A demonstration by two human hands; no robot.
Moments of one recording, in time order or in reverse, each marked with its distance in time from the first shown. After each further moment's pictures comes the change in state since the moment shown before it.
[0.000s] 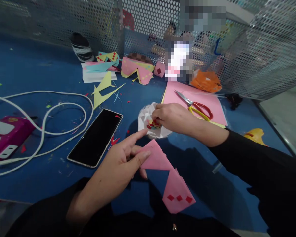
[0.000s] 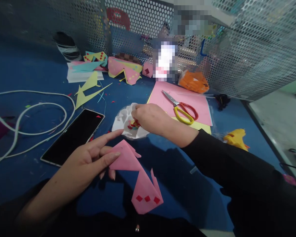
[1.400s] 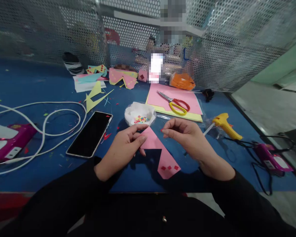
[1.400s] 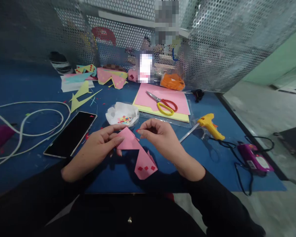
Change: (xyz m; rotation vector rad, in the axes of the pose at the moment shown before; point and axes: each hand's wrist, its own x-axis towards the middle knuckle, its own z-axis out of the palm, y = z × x) left_hand 0.008 0.002 0.033 0.146 0.008 0.248; right_hand -0.129 -0.058 0.000 1.313 0.521 0.495
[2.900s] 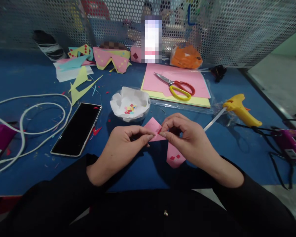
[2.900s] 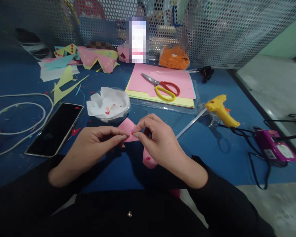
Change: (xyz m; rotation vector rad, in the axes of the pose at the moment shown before) left_hand 0.013 -0.002 0.021 0.173 0.005 0.054; right_hand -0.020 0.026 -0.007 -0.389 0.020 -0.181
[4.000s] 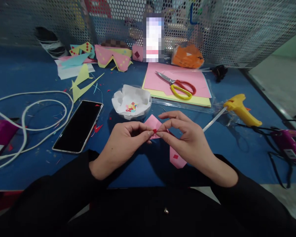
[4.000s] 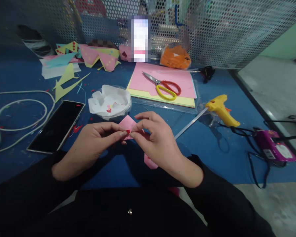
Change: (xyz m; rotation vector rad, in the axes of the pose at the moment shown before) left_hand 0.000 -0.003 0.002 -0.129 0.025 -0.060; right_hand -0.002 -0.001 0.009 -0.069 0.077 -0.085
